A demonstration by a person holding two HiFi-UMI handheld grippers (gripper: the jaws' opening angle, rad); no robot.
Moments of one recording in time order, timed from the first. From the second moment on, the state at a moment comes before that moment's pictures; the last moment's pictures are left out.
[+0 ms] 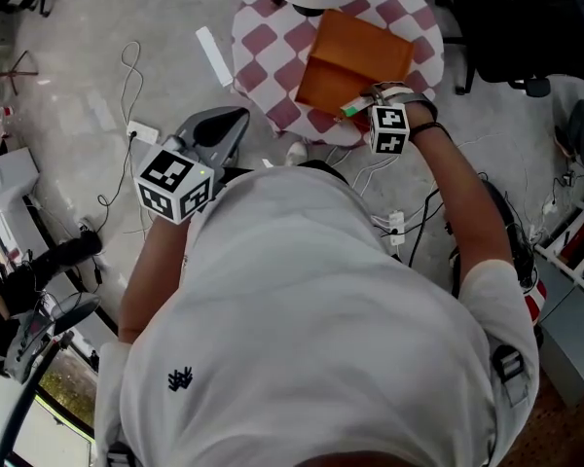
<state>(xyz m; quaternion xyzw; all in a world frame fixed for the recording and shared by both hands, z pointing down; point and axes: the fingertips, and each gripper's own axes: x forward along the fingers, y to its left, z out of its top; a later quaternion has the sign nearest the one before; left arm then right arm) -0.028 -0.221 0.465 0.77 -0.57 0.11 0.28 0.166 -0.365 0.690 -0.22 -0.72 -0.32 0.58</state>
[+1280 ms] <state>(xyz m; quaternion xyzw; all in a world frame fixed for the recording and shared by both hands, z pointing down) -0.069 -0.202 0.462 0.83 -0.48 0.13 0.24 0.134 -0.344 0.610 0.04 -0.82 -0.12 0.56</state>
